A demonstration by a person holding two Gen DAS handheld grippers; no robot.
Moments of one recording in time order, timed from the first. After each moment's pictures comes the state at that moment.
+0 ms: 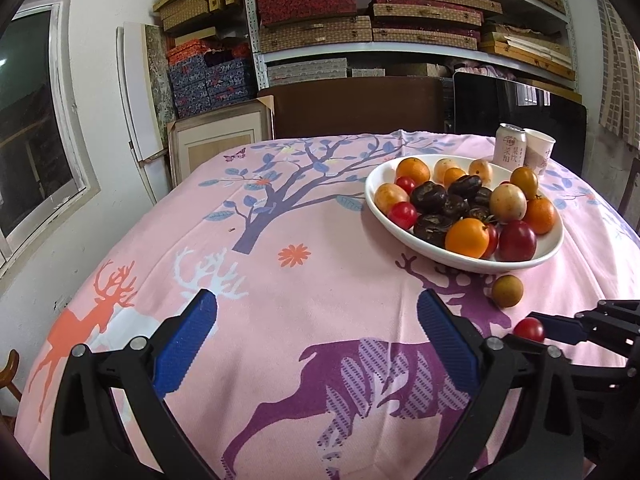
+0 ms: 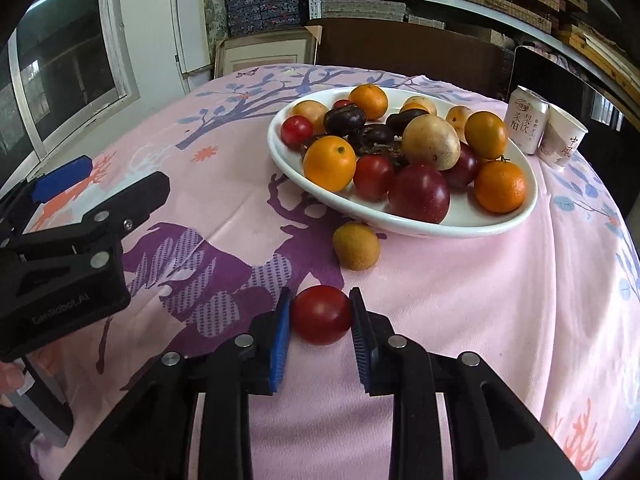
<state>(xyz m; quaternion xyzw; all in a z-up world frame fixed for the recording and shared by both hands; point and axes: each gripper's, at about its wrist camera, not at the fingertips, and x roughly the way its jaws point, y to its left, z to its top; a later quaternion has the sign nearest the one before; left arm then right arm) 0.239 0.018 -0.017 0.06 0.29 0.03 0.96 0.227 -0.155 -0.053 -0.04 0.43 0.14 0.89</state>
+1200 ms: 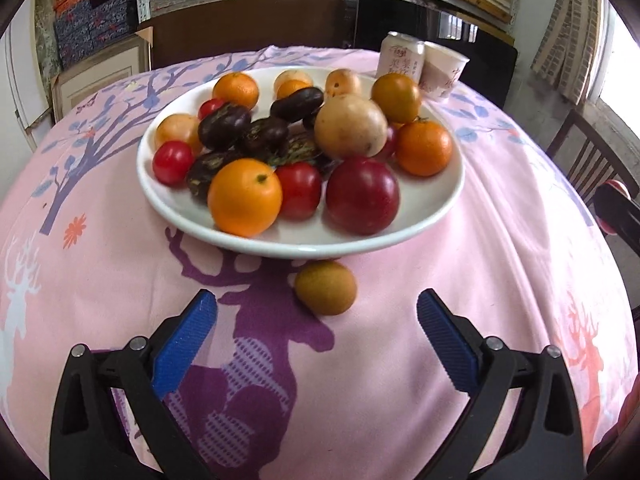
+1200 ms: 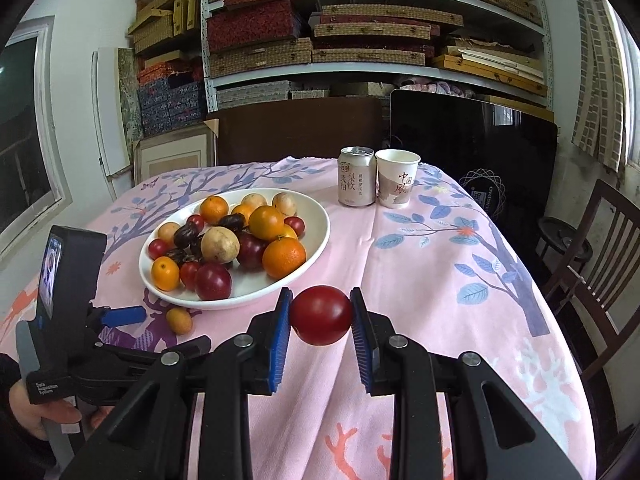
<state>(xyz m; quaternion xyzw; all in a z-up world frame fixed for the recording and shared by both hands) 0.302 -0.100 -0.059 0.04 0.43 -0.14 0.89 0.195 -0.291 0.003 0.04 0.30 0.00 0.95</state>
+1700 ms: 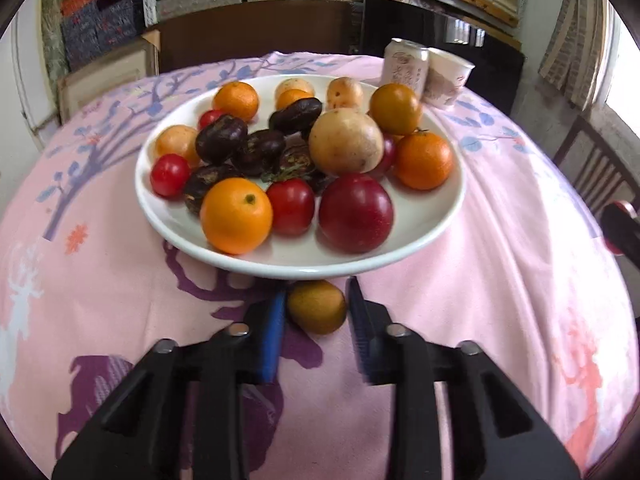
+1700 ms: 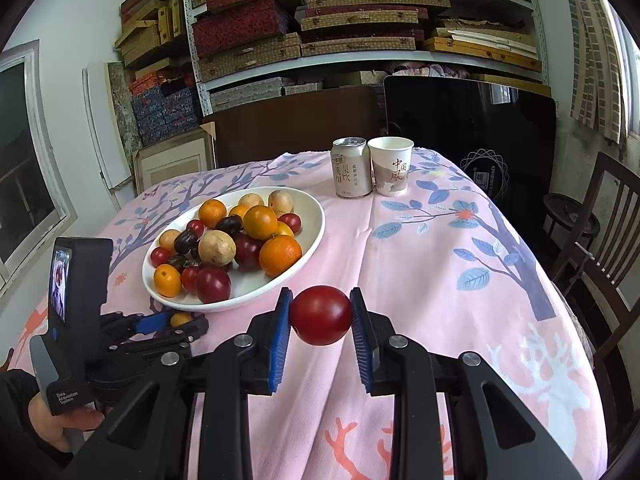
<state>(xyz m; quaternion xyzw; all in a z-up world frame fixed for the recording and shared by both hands) 0.306 -0.105 -0.055 0.03 0.43 -0.14 0.89 0.197 -0.304 0.002 0.08 0.32 0.00 0.95</state>
